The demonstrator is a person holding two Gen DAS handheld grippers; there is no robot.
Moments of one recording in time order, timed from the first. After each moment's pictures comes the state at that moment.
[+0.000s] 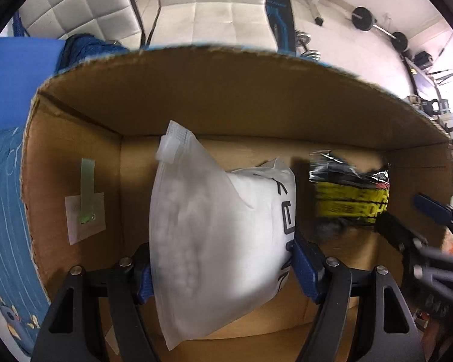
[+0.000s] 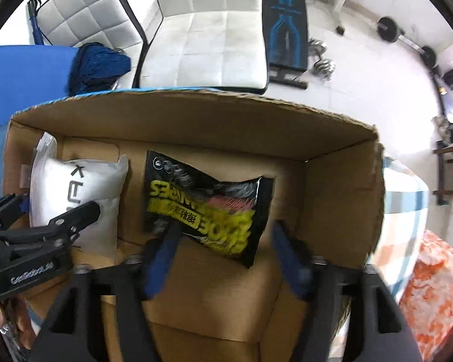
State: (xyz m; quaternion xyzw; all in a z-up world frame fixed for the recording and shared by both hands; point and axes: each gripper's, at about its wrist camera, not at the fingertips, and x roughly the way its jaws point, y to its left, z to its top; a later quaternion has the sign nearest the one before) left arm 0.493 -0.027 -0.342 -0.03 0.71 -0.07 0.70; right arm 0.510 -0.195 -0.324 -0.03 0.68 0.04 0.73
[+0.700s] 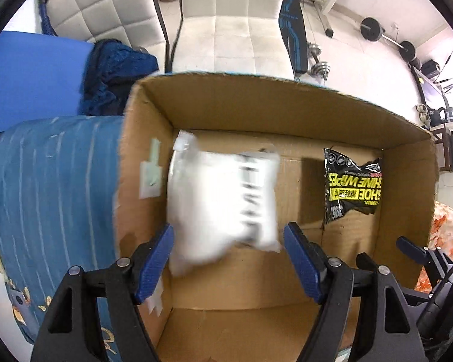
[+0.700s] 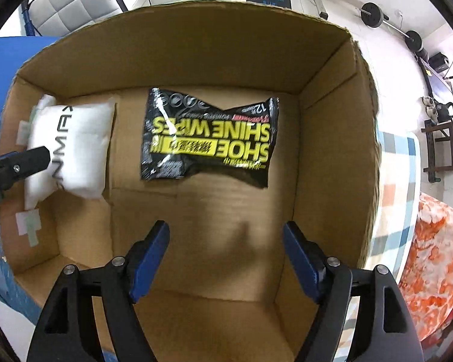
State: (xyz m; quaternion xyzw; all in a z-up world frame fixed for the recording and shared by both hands) left arm 0.467 0.003 -0.285 -0.03 0.69 -0.04 0.72; right arm 0.437 -0.194 -0.330 -0.02 0.69 0.01 0.72
